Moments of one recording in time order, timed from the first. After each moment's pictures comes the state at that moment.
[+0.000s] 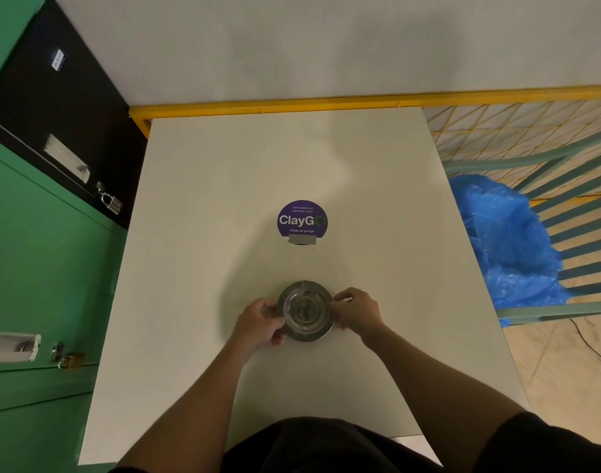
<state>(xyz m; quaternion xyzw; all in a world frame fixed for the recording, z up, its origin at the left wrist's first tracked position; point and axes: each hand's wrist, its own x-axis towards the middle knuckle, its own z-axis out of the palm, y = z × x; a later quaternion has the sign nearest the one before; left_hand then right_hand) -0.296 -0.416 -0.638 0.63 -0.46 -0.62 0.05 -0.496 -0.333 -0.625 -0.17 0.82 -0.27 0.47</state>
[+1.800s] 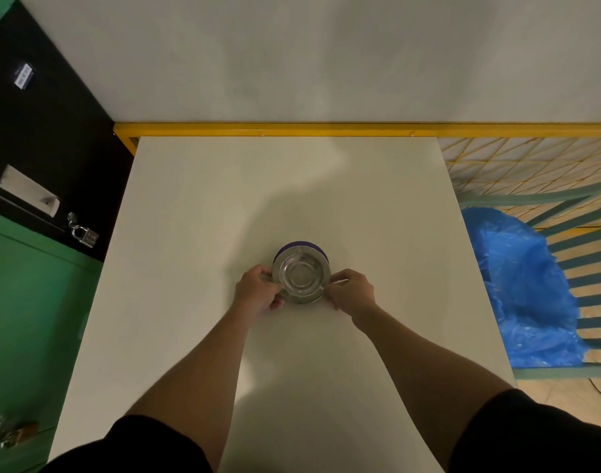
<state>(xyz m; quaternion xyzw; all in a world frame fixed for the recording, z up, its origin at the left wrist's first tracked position) -0.390 -0.562 -0.631 0.66 -0.46 -0.58 0.10 -0.560 -0.469 -0.628 -0.15 0.82 -0.31 0.45</state>
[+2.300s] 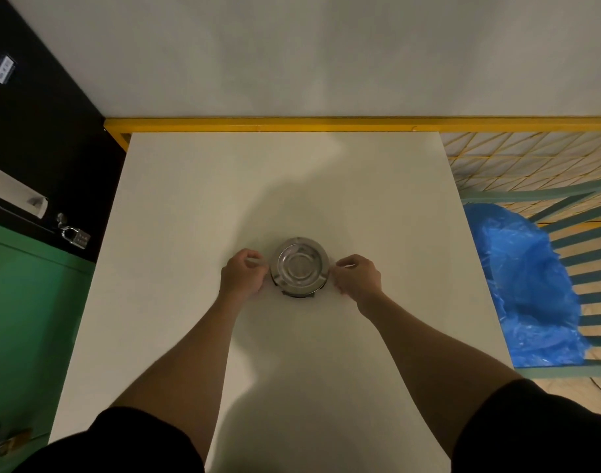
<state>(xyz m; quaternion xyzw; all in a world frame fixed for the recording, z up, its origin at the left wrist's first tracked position) -0.386 -0.594 -0.635 0.67 -0.54 -0.50 0.12 -0.583 -0.490 -0.629 -0.13 0.83 -0.34 0.43</state>
